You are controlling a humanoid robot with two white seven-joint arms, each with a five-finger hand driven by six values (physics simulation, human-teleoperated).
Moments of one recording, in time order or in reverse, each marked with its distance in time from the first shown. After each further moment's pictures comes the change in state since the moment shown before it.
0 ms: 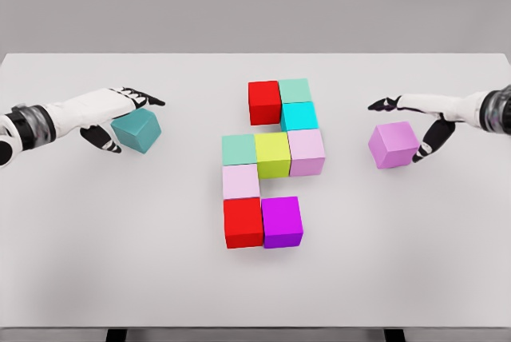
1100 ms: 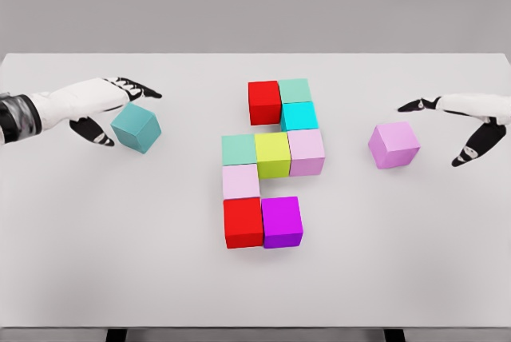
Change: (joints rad) left arm 0.026 0.047 0.098 -0.117 0.014 -0.001 -0.080; right arm -0.081 -0.192 0.078 -0.063 -0.033 -0.219 0.017
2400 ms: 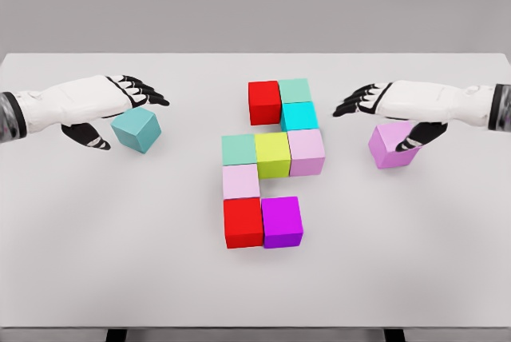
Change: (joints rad) left arm 0.074 0.087 0.132 -0.272 -0.005 0.001 -0.124; right arm 0.348 0.233 -0.560 0.055 0.383 -0.432 0.066
